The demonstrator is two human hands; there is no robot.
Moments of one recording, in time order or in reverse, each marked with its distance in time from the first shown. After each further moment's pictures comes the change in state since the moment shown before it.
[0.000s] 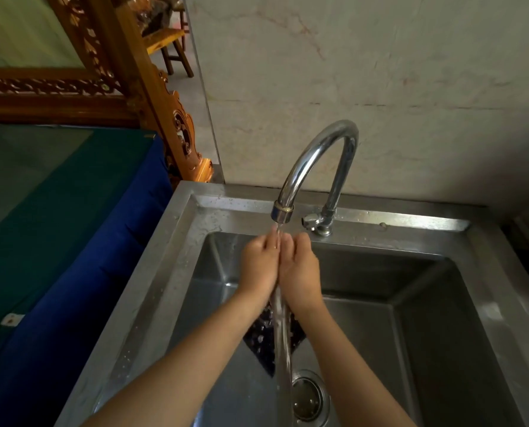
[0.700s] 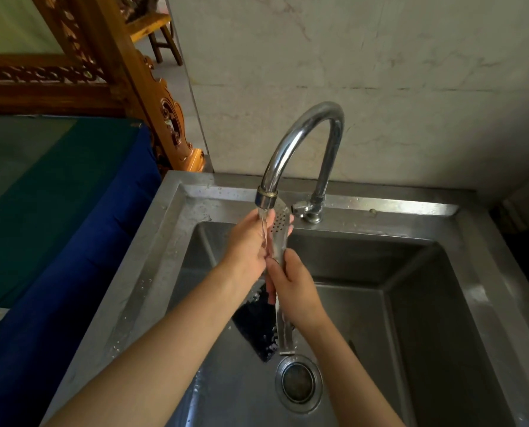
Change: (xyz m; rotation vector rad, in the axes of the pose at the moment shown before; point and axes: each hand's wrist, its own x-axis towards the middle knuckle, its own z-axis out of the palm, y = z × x) left_hand 0.017 0.016 0.008 -0.508 -0.119 -0.373; right_hand -0.028 0.026 -0.022 0.138 -0.280 0.005
